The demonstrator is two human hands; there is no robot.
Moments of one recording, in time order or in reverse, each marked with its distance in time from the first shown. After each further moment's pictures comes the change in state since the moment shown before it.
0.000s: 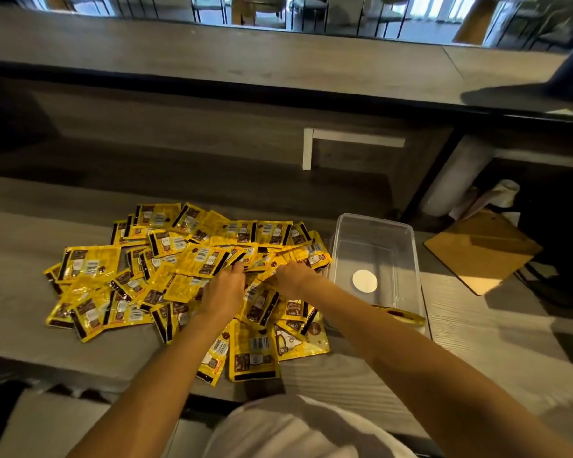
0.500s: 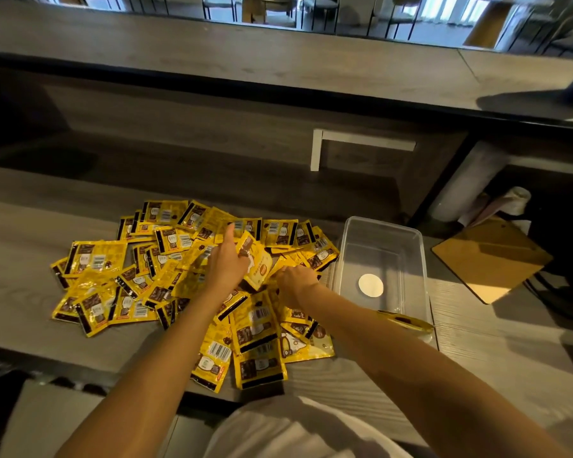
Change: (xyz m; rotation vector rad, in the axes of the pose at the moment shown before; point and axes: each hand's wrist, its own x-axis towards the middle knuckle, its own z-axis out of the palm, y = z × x) left_hand 0.028 0.009 -0.034 -0.563 0.014 -0.348; right_hand 0.009 -0.005 0.013 -0.298 0.042 -0.044
